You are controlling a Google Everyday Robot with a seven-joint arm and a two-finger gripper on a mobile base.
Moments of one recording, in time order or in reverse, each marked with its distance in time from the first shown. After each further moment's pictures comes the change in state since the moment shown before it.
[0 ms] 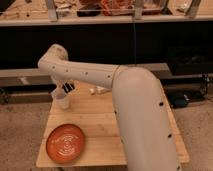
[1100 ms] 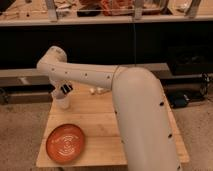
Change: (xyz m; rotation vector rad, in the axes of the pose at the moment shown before) arm -0.002 -0.011 0.002 0.020 0.012 -0.025
